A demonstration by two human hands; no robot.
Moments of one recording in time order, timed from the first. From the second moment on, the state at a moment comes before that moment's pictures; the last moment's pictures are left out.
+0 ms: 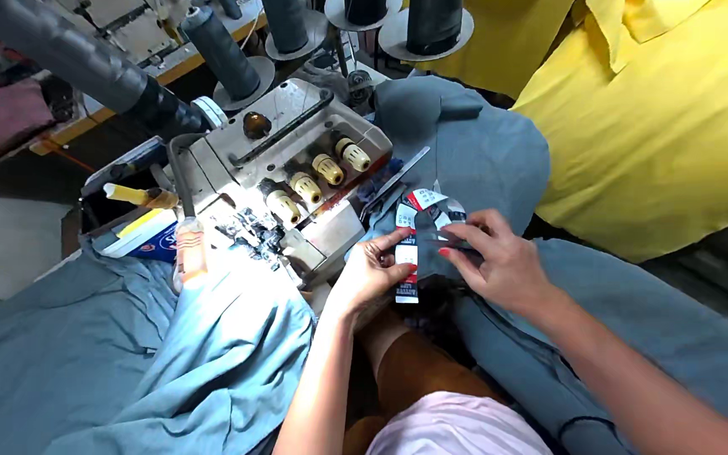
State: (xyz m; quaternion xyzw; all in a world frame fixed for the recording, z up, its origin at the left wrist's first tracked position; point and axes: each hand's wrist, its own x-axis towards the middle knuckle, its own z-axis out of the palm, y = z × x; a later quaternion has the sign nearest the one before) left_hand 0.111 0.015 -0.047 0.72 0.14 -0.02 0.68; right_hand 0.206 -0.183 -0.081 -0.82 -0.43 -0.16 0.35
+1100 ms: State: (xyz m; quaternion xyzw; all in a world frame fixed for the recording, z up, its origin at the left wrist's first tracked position) left_hand 0.112 0.012 -0.059 0.70 0.09 -0.04 0.70; right_hand 0.196 -0.169 -0.091 -0.80 -0.51 -0.26 0.19
